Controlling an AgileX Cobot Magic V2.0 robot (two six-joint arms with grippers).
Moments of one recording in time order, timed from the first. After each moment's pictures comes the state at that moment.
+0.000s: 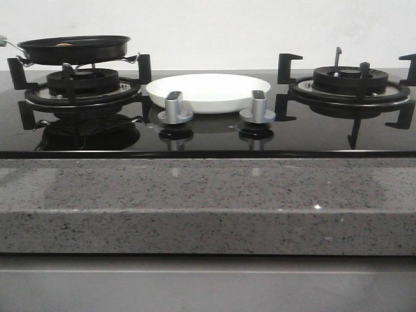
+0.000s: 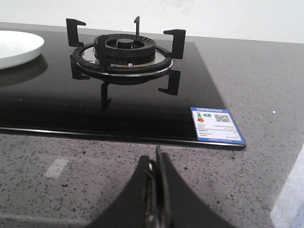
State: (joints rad) left arm -0.04 -0.01 0.00 -0.05 0.03 -0.04; right arm -0.04 -0.01 0.03 0.03 0.16 -0.03
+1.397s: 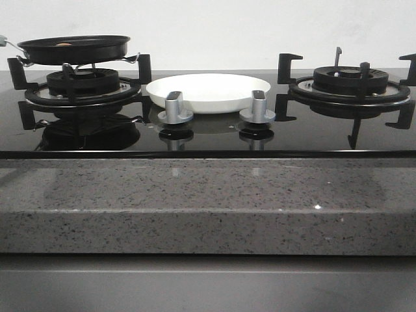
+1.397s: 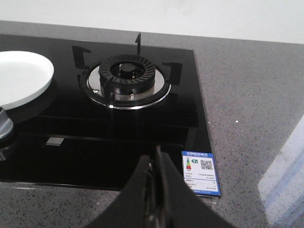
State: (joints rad) left arm -0.04 0.35 -0.63 -0.09 0.58 -0.04; right arm -0.04 0.38 -0.61 0.03 0.60 -0.03
